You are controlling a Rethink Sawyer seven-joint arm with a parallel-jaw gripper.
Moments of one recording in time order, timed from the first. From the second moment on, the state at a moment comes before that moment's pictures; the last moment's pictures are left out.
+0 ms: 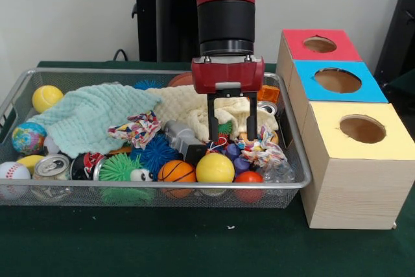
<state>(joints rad) -0.43 -0.59 0.23 1.90 -0.11 -0.32 1.58</state>
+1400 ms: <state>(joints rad) -0.40 -0.51 0.29 1.90 -0.11 -0.32 1.58</state>
